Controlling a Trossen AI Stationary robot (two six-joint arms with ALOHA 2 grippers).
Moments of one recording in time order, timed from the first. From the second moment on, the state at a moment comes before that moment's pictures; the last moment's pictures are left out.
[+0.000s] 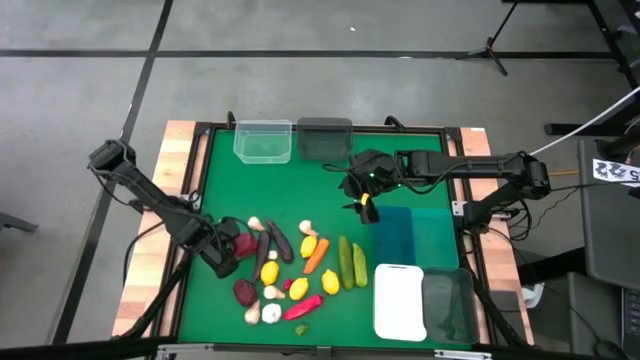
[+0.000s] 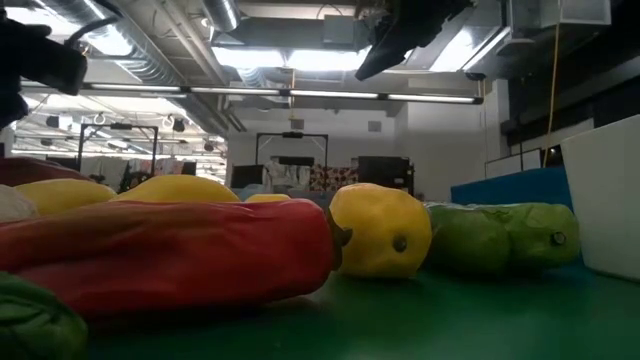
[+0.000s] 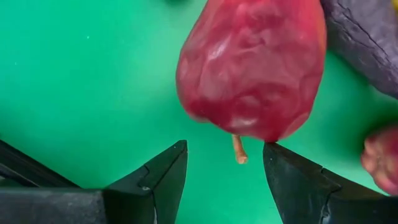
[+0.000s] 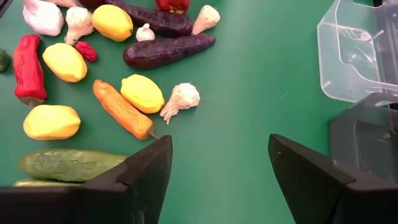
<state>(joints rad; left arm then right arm) -0.65 1.22 0.71 -1.01 -0.14 -1.27 -0.06 1.51 1.35 -0.65 -0.10 -0.27</state>
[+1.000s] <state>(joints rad) -0.58 1.21 0.68 -1.00 -0.21 -1.28 -0.06 1.51 1.35 -0.63 -0.10 -0.26</state>
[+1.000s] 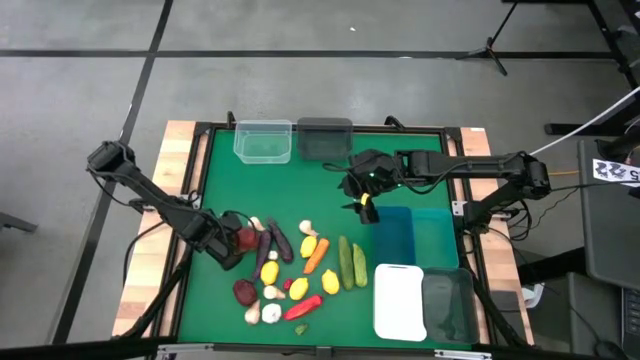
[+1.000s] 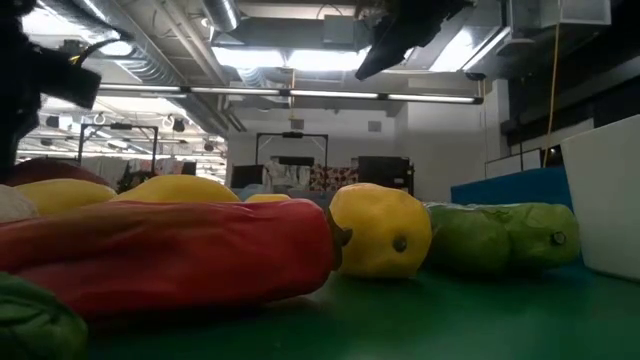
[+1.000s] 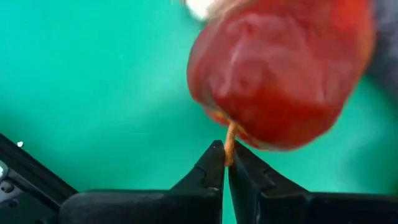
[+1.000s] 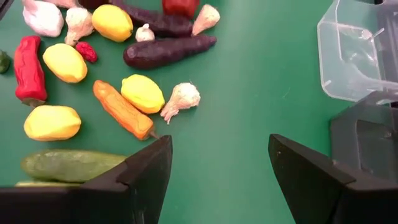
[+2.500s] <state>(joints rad) -0.13 1.09 0.87 -0.57 -0.60 -0.49 0.03 1.66 1.51 -0.39 0.25 -0.48</state>
